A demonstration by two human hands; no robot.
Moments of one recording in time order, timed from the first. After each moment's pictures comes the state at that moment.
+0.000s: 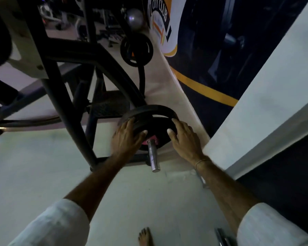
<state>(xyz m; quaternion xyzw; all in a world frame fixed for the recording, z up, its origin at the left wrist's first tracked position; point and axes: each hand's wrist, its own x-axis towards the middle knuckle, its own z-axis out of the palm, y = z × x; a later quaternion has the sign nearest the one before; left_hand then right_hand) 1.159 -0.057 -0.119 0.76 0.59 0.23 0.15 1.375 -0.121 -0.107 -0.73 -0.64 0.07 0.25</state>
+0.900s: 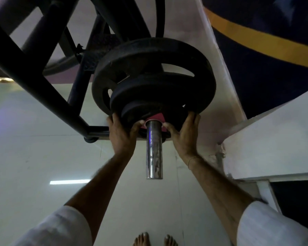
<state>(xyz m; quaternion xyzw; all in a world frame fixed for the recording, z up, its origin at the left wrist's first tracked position) 1.233 0.054 -0.430 0.55 0.68 0.40 0.27 1.419 0.034 -0.441 -0.68 -0.51 0.23 0.48</state>
